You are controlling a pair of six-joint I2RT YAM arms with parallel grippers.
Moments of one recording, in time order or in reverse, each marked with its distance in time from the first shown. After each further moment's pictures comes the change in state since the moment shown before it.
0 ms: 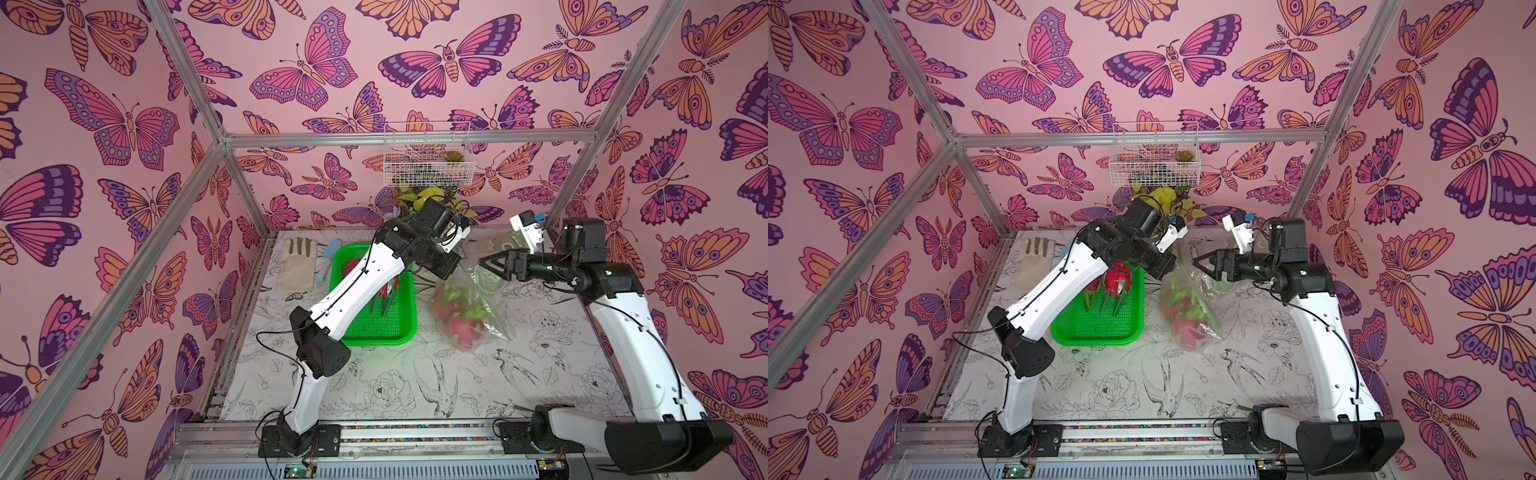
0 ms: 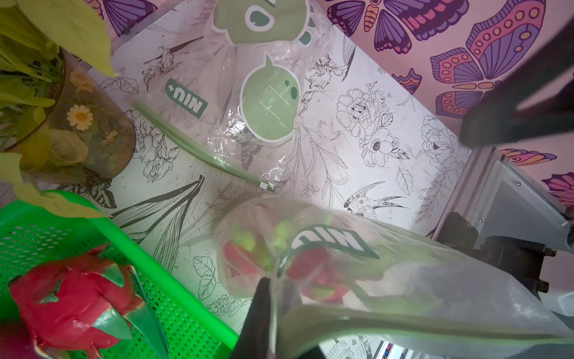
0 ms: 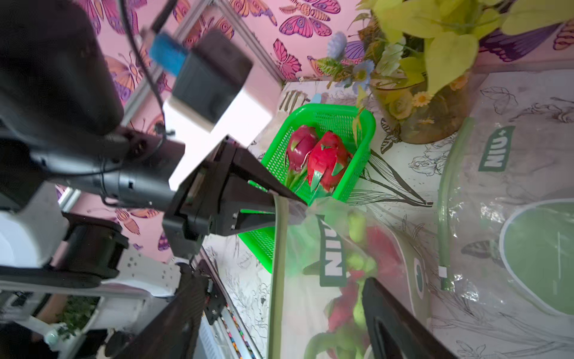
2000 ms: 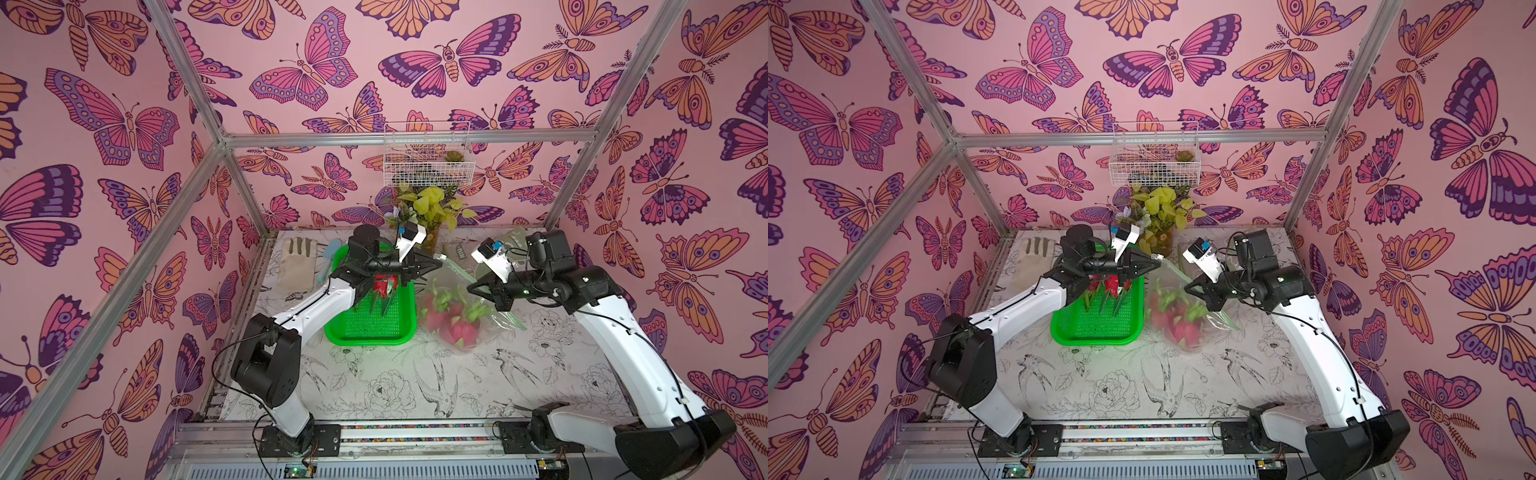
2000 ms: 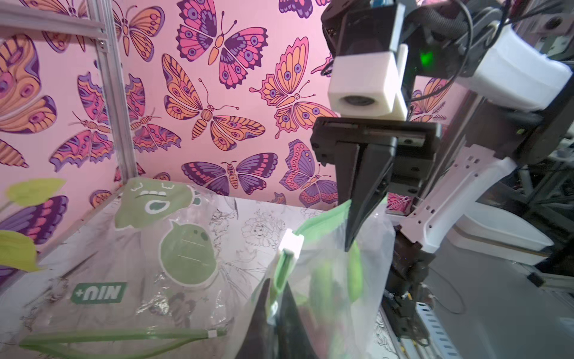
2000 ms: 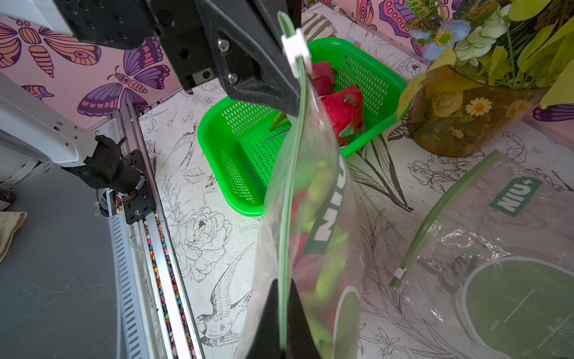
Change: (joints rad) left arm 0.280 -0.394 -1.135 1.583 0.874 -0.063; right arm 0.175 -0.014 -0.044 -0.132 0.167 -0.481
